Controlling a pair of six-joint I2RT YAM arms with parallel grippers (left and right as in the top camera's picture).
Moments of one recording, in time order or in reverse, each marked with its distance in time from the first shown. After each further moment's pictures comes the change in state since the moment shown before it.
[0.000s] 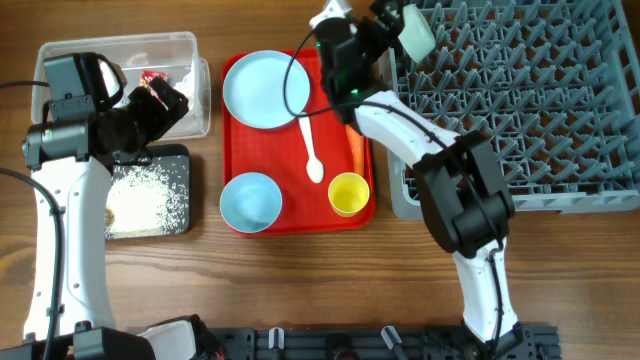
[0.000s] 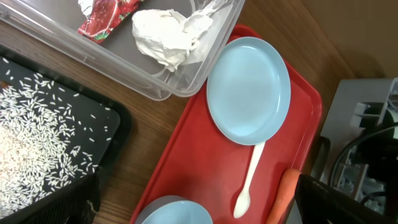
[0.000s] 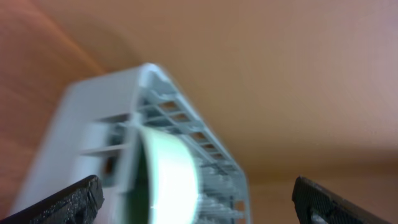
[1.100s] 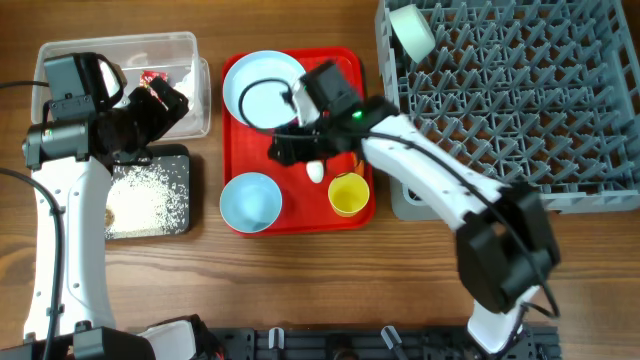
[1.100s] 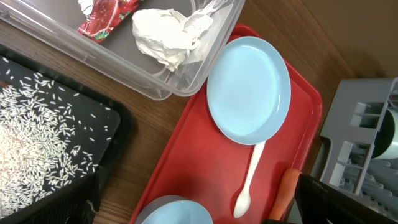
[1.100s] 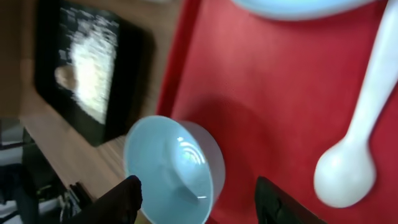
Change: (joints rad) left arm 0.000 0.000 0.000 -0.002 0.000 0.000; right arm 0.114 -0.291 -0.164 -0.805 -1.455 1.327
